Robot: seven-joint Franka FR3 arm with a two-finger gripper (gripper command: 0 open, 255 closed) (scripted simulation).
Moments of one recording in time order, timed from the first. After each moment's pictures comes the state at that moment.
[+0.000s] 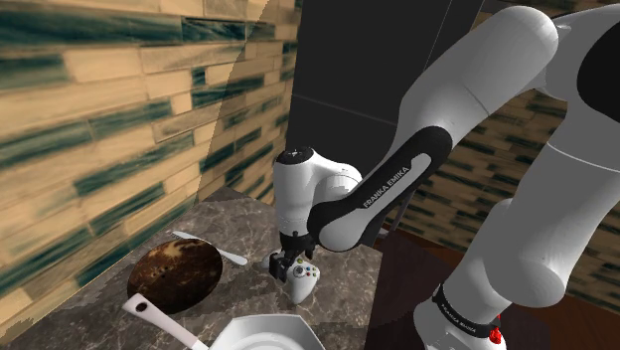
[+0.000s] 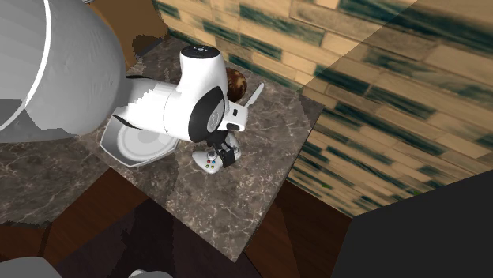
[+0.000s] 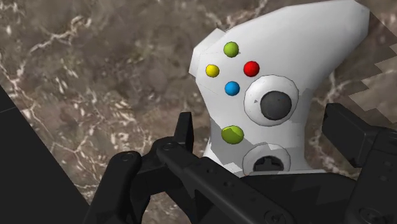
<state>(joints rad) 0.08 0.05 0.42 -2.58 -0.09 2.49 0.64</state>
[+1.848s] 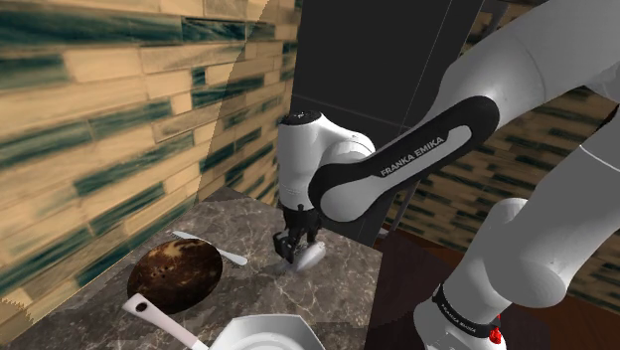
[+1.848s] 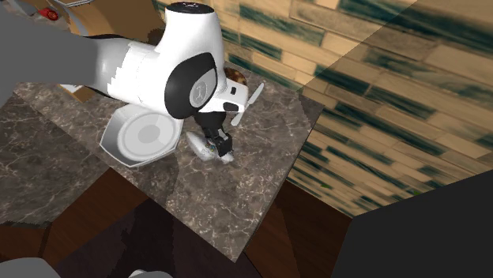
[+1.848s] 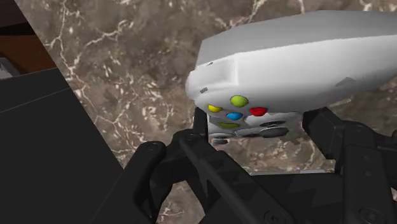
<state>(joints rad) 0.09 -0.14 0.42 -2.55 0.03 2.28 0.54</state>
